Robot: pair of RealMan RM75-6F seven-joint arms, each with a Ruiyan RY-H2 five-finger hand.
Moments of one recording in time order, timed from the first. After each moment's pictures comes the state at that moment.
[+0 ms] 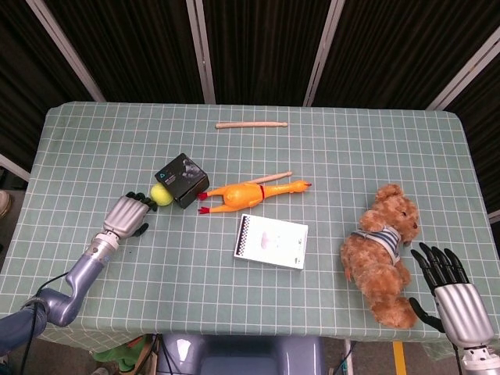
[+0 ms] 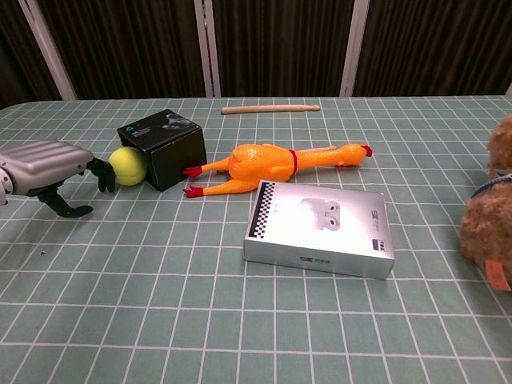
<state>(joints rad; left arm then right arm) -0.65 -1.62 -0.09 -0.96 1.46 0.89 0.09 0.01 -1.05 -0.06 -1.66 -1.75 1.57 -0.02</state>
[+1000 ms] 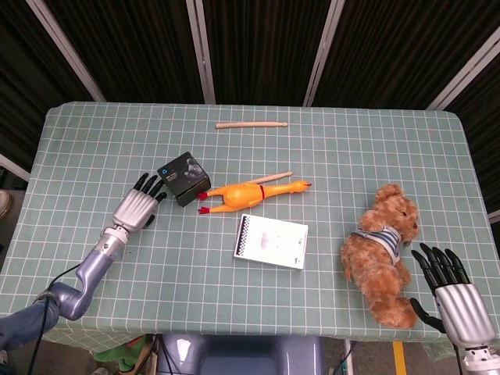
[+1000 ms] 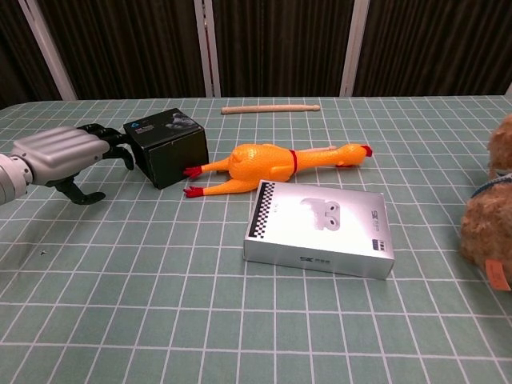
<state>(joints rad) -0.69 -1.68 -0.09 -0.90 1.45 0.94 0.19 0.01 -1.05 -0.06 -1.66 -1.74 1.57 -0.02</state>
